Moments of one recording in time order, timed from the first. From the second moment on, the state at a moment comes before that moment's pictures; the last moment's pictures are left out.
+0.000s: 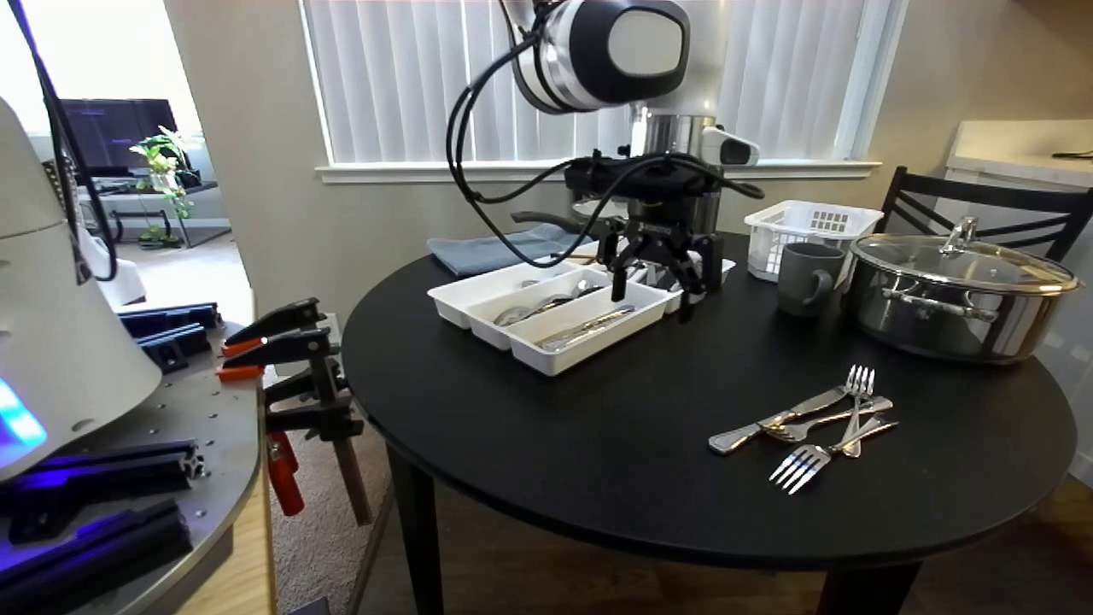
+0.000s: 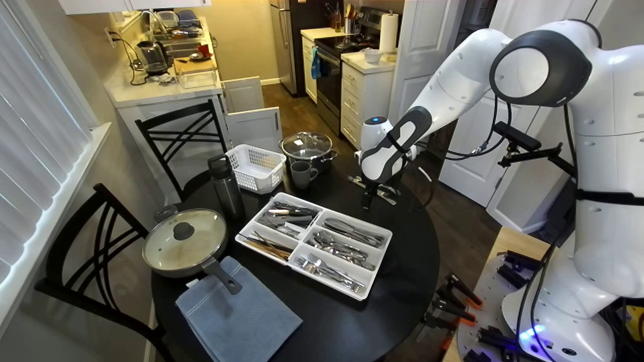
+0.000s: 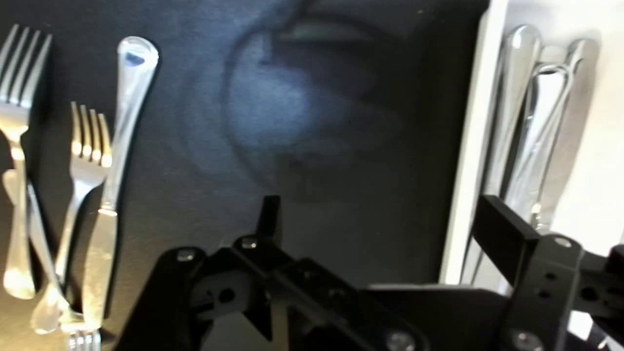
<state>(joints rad) -0.17 0.53 -0.01 -2.13 -0.06 2.62 -0.38</state>
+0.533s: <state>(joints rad) -0.21 0.65 -0.05 -2.11 -0.05 2.82 -0.31</state>
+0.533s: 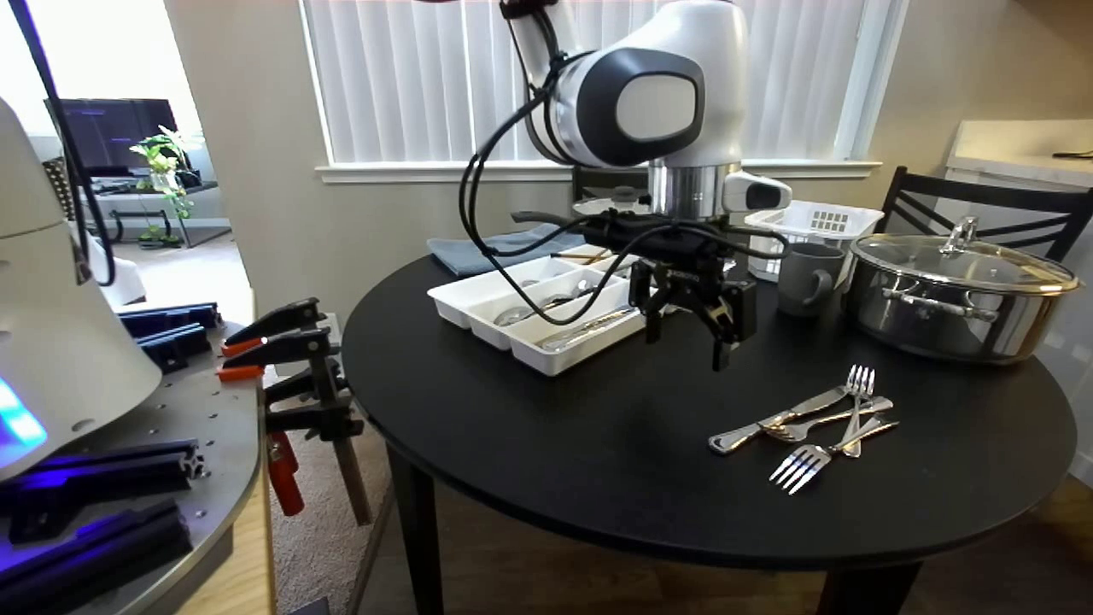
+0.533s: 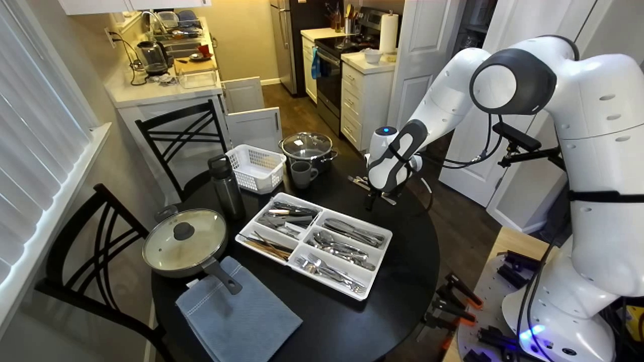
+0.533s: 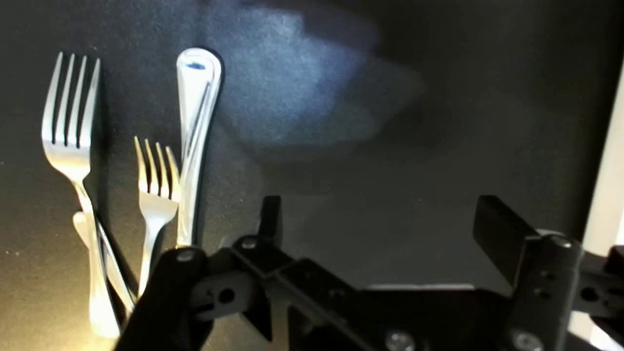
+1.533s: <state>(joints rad) -0.26 0.76 -0.10 -2.04 -0.05 2.95 -0.19</state>
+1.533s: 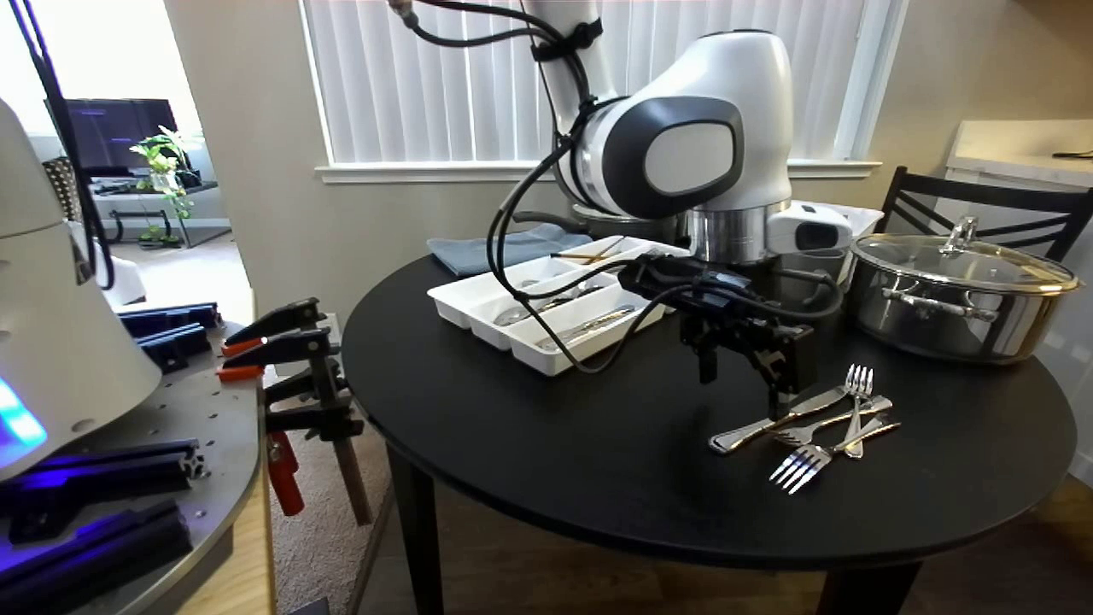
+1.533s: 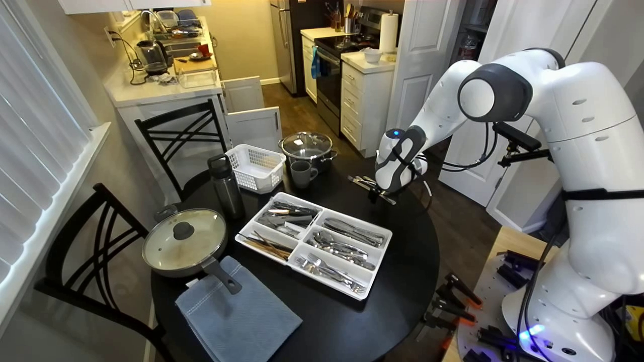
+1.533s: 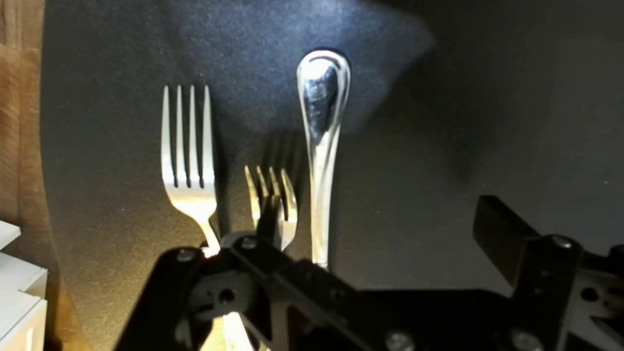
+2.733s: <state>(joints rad) -0.51 0.85 0.16 -1.99 -0.02 3.09 -0.19</state>
